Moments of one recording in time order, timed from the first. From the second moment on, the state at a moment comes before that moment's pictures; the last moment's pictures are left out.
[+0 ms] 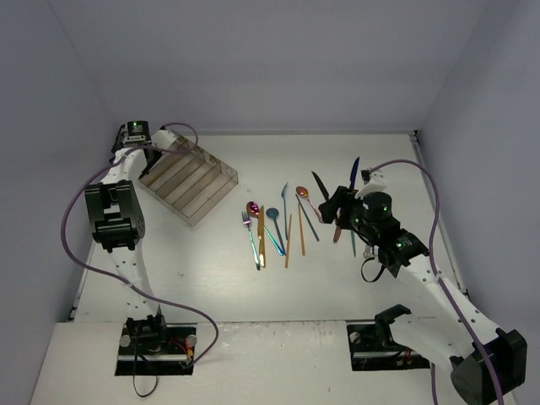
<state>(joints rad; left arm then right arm) 0.13 2.14 1.78 -0.50 -0.11 0.82 0.41 0.91 0.68 -0.19 0.04 0.52</state>
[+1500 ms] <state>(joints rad) -0.34 1.12 1.09 -0.51 0.05 -0.08 -0.10 1.50 0.87 -0.42 0.35 0.70</state>
